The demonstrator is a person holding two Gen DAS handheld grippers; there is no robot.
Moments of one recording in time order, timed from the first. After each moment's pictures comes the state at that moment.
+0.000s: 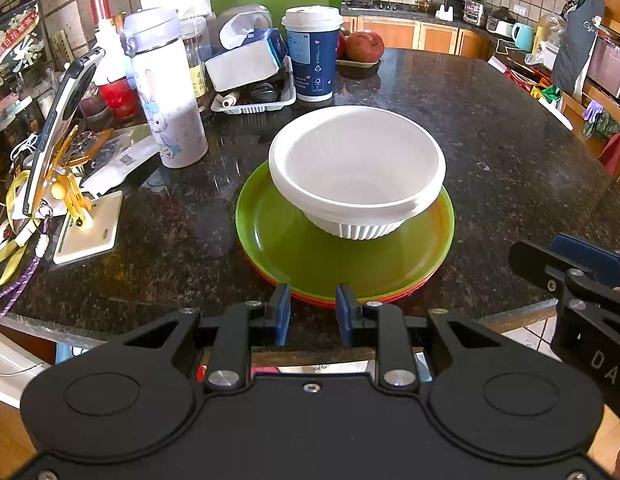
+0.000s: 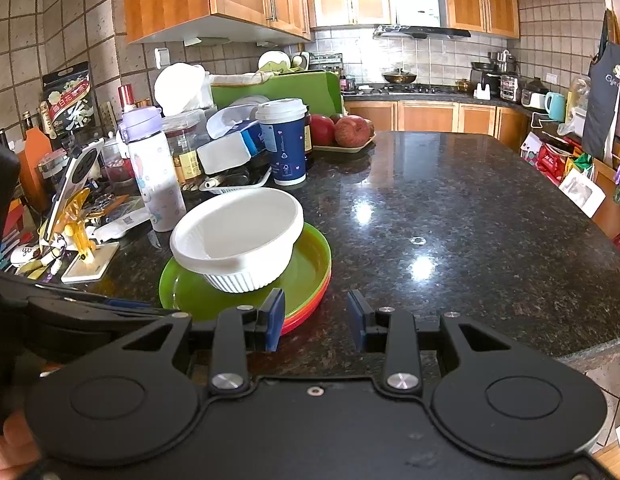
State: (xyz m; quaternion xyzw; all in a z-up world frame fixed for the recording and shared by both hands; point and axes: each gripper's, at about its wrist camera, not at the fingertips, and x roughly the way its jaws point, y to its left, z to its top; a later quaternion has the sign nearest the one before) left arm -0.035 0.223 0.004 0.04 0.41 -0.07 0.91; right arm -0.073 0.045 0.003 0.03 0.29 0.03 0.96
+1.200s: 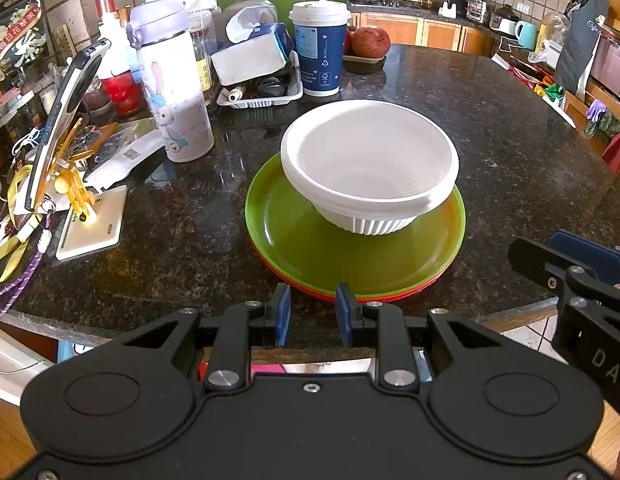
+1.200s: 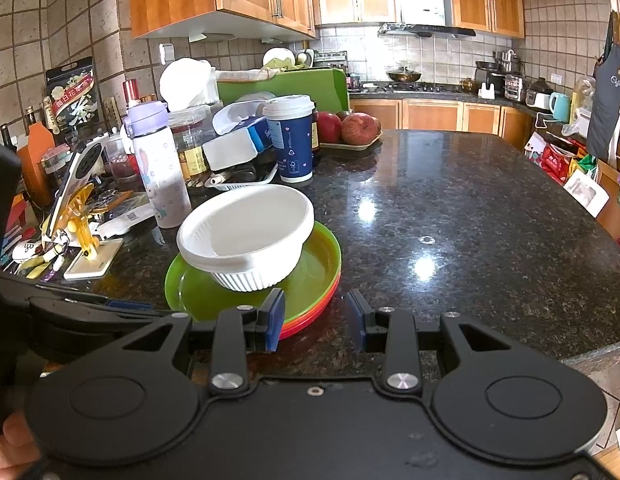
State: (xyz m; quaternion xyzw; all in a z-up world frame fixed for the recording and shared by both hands) left arm -0.031 0.229 0.003 0.04 0.42 -0.07 0.90; right arm -0.073 0.047 0.003 0.03 0.30 0.04 0.95
